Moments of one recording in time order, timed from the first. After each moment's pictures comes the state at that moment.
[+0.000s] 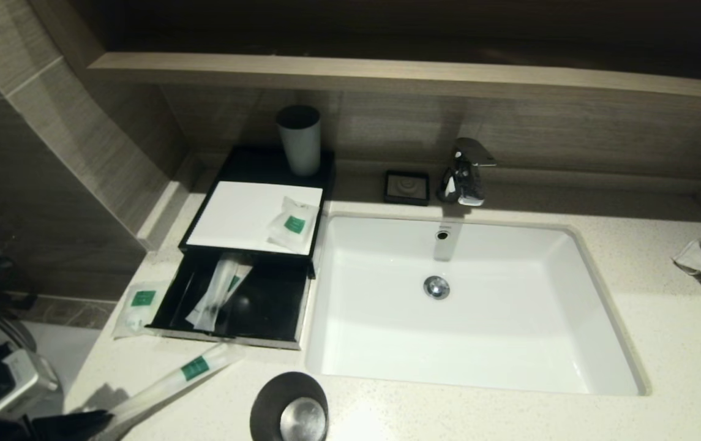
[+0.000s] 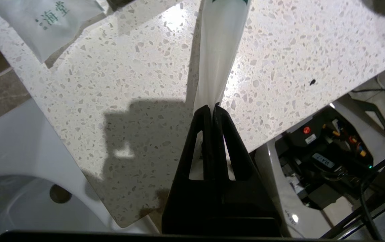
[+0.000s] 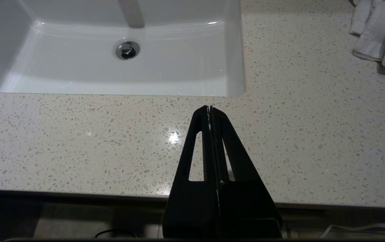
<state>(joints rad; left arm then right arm) 0.39 1.16 -0.28 -0.05 -0.70 0.87 0.00 0.00 0.00 0.00 -0.01 0.04</state>
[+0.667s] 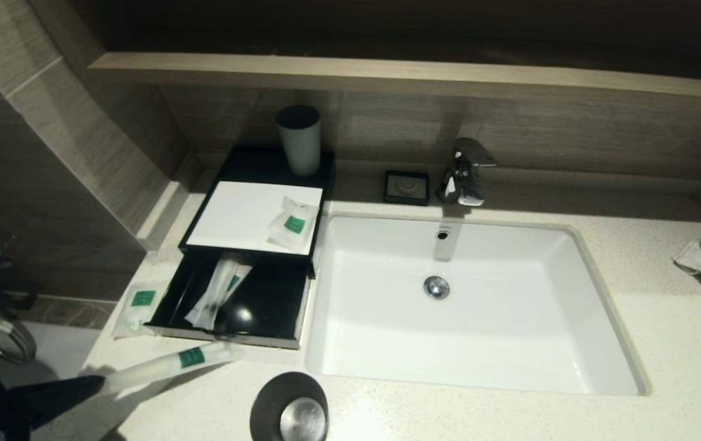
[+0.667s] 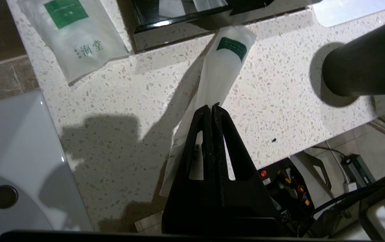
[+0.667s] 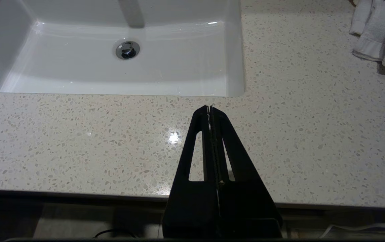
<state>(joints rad) 0.38 1.06 -0.41 0.03 -0.76 0.53 0.00 0.00 0.00 0.00 -0.01 0.04</state>
